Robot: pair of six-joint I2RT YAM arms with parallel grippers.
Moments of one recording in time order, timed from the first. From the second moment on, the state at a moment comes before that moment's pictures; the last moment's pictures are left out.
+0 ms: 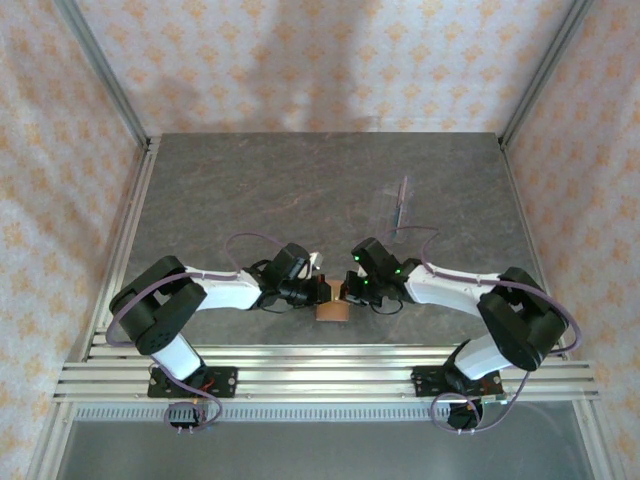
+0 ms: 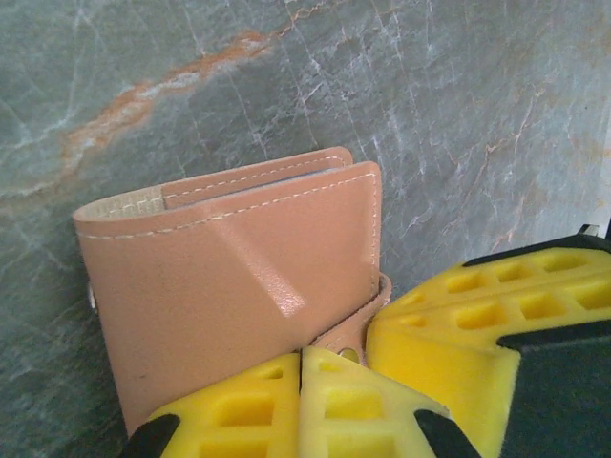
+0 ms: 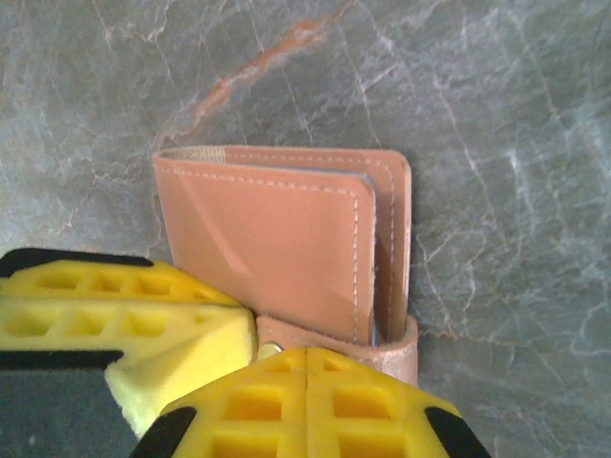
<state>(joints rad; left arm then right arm) -0.74 1.63 0.63 0.16 0.42 -0.92 0.75 1.46 0.68 -0.27 -0.33 0.93</state>
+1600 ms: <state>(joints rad) -0.73 1.63 0.61 0.21 0.43 -0.94 0.77 1.58 0.80 -0.36 -0.35 0.84</state>
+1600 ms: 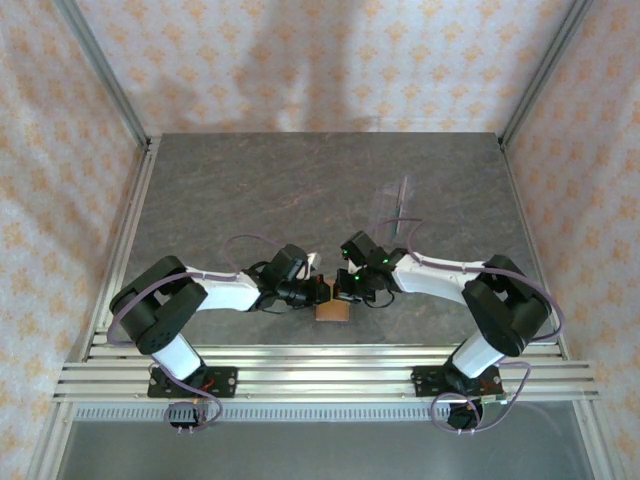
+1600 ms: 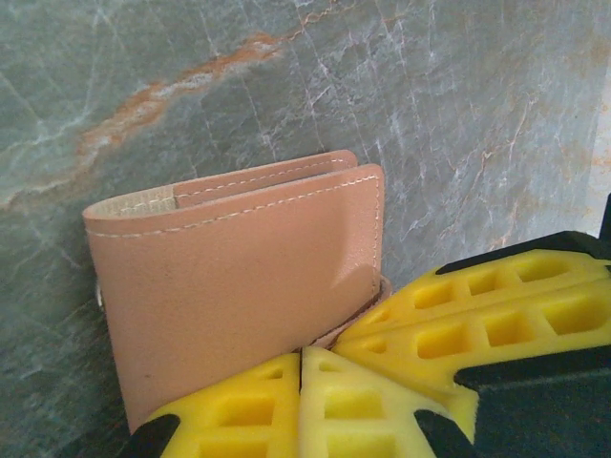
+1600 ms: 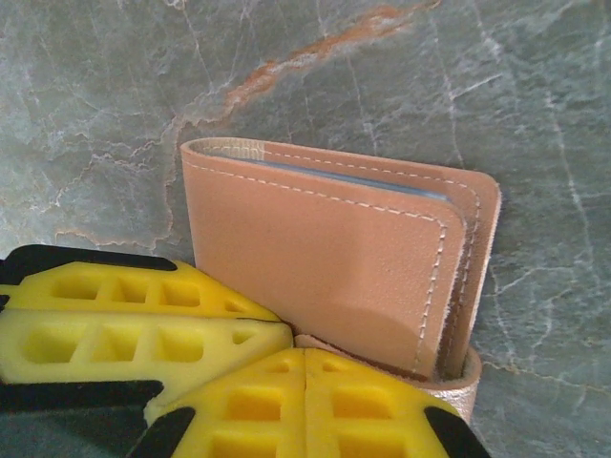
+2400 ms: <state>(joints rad) -0.39 1.08 0.80 -0.31 0.30 -0.72 0.78 1.21 0.85 -0.36 -0.07 0.84</state>
